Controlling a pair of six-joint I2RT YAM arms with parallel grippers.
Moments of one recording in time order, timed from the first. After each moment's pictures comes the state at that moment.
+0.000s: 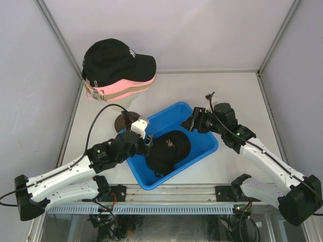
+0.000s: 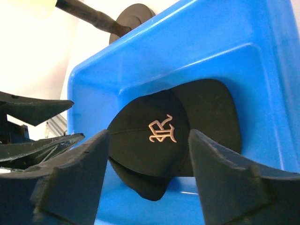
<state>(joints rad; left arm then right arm) -1.02 0.85 0.75 -0.48 -0.41 -0.31 0.54 1.04 0.80 -0.25 -0.27 0.66</state>
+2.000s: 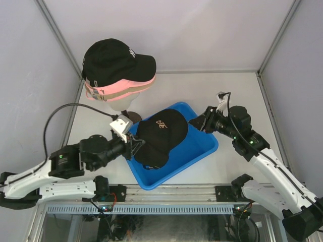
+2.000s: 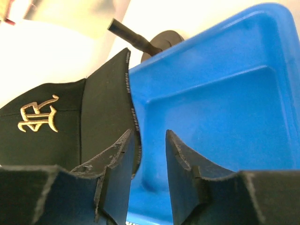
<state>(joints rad) -1.27 0.71 1.04 -0.67 -0.43 -0.35 0.48 0.86 0.79 -0.25 -0.34 0.69</state>
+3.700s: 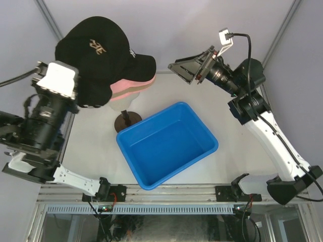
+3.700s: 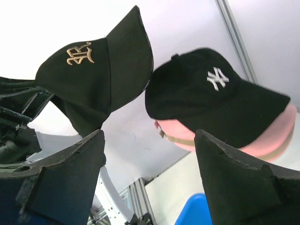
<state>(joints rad) -1.75 1.07 1.78 0.56 -1.46 1.70 0.54 1.23 1.54 0.03 -0.48 0.77</state>
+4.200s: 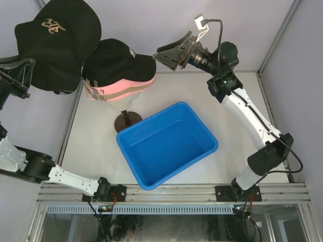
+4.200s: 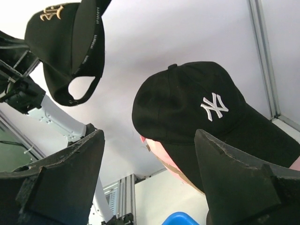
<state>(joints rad) -1.75 0.94 2.15 -0.21 -1.27 1.13 0.50 1.61 1.76 0.29 -0.70 0.79</state>
